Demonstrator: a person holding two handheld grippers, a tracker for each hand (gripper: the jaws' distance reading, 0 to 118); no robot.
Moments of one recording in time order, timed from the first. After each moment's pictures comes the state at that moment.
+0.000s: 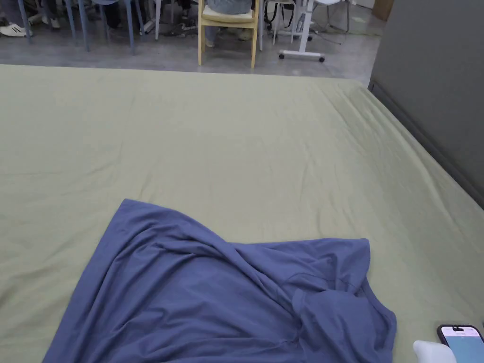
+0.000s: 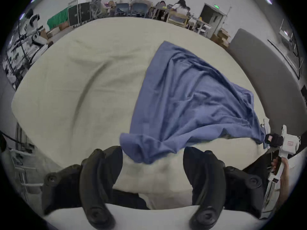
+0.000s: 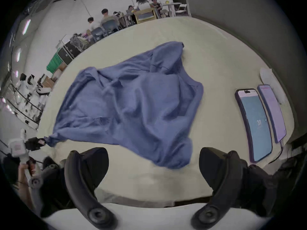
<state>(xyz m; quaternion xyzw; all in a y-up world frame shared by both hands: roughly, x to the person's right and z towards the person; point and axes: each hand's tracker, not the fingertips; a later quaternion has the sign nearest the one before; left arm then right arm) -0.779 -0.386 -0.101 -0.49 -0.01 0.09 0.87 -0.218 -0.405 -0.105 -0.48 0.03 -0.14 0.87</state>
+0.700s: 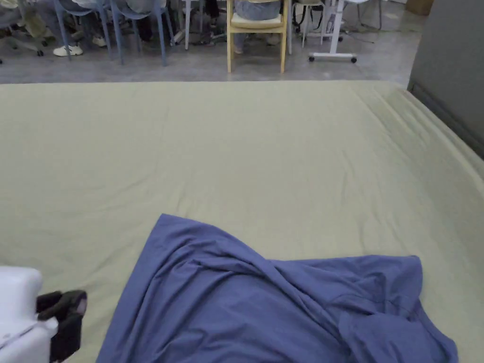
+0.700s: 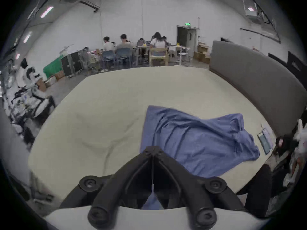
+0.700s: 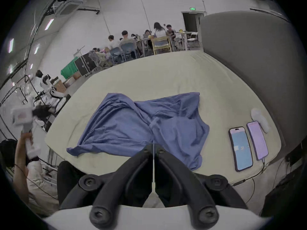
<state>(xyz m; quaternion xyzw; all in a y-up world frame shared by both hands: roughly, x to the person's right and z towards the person) -0.732 -0.269 -0.184 -0.33 -0.07 -0.03 0.94 -0.269 -0.296 -0.064 -0.37 0.06 -0.09 0.92</state>
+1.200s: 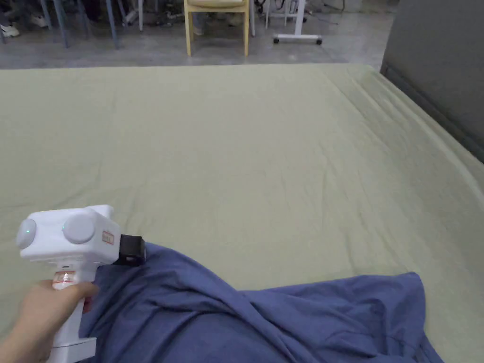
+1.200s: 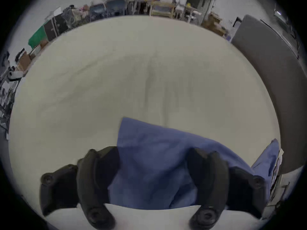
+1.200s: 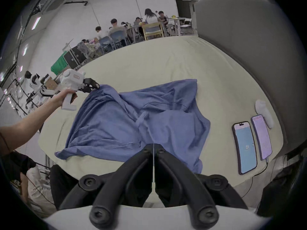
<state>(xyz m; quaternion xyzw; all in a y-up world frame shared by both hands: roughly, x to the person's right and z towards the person) -0.700 -0.446 -0.551 -0.54 -0.08 0.02 0.84 -0.259 -0.330 -0.131 -0.43 0.03 -0.10 0.90</state>
